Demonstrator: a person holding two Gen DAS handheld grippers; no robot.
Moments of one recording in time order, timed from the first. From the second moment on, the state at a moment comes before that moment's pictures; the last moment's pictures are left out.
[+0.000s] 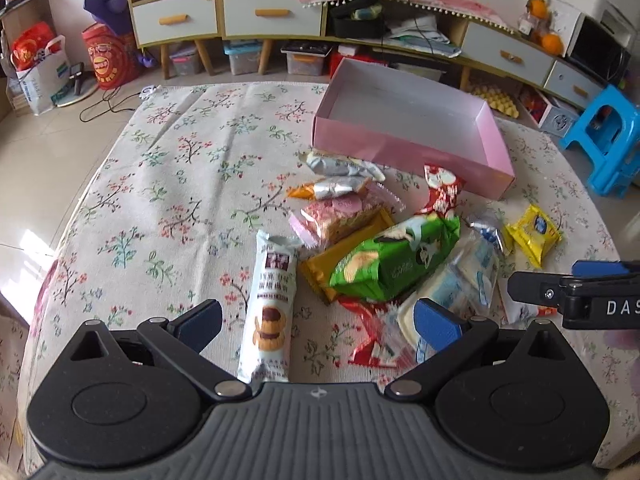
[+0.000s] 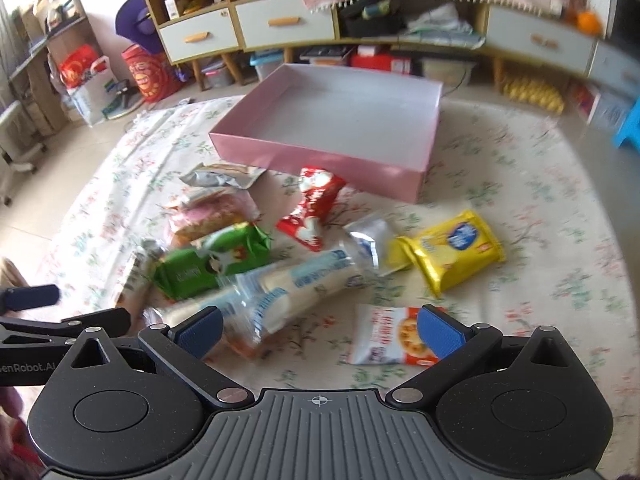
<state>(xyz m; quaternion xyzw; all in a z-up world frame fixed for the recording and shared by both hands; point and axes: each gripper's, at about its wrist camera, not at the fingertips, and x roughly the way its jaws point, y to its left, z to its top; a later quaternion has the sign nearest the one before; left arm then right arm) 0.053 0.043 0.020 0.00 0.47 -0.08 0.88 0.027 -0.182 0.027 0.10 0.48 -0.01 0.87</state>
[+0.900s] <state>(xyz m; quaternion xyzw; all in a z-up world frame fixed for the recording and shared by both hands) 0.087 0.006 -0.018 0.05 0.44 -0.27 0.86 0.071 -0.228 -0.040 0.37 0.51 -0.05 0.78</state>
